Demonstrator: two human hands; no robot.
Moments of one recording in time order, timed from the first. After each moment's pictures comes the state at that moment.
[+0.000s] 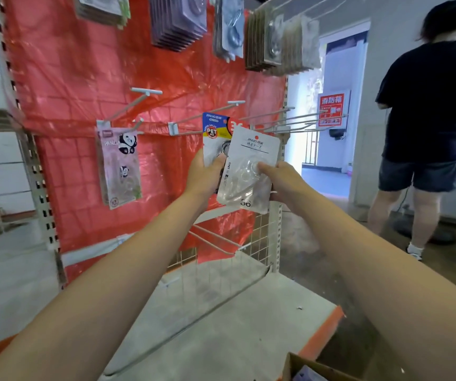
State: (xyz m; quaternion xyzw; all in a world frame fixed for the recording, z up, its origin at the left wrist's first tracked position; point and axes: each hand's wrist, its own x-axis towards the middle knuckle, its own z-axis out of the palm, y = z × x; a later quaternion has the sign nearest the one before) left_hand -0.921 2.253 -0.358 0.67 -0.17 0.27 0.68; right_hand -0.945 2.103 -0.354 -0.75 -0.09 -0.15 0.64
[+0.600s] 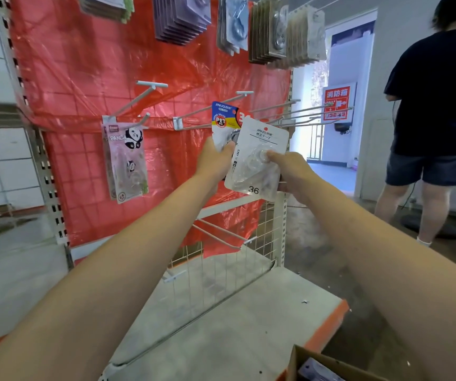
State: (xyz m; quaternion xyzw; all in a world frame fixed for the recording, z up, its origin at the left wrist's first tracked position) left_hand -0.915 2.250 -0.342 0.75 -0.14 0.26 0.60; right_hand -0.930 2.103 -0.349 -0.75 -0.01 -0.15 0.65
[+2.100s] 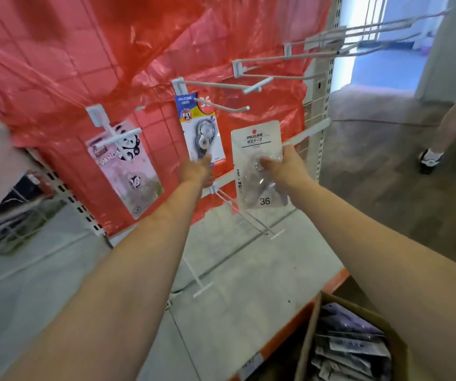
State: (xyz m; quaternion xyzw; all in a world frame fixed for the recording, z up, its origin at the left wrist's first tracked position) left_hand -0.812 2.316 -0.360 0.78 0.21 0.09 0.58; right_hand -0.850 2.139 -0.353 -0.80 0.03 -0.04 0.60
